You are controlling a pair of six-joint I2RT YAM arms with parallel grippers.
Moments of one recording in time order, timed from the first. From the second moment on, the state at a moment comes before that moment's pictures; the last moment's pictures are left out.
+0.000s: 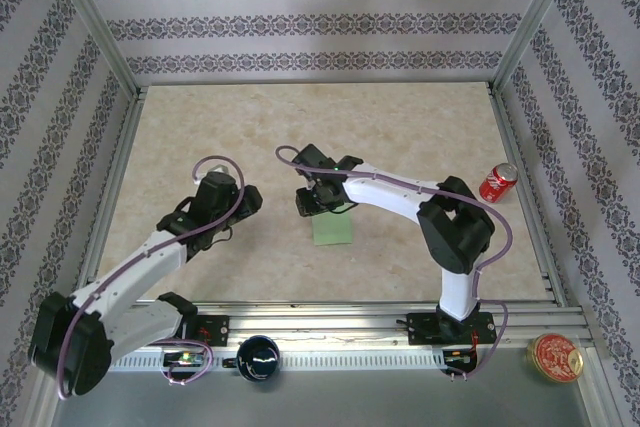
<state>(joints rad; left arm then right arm) -0.44 1.06 0.63 -0.34 -0.07 -0.84 0.78 1.87 1.33 -0.63 -0.11 0.48</state>
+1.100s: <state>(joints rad) -0.48 1.73 0.88 -0.02 0.52 -0.88 0.37 1.76 0.72 0.05 -0.65 0.80</state>
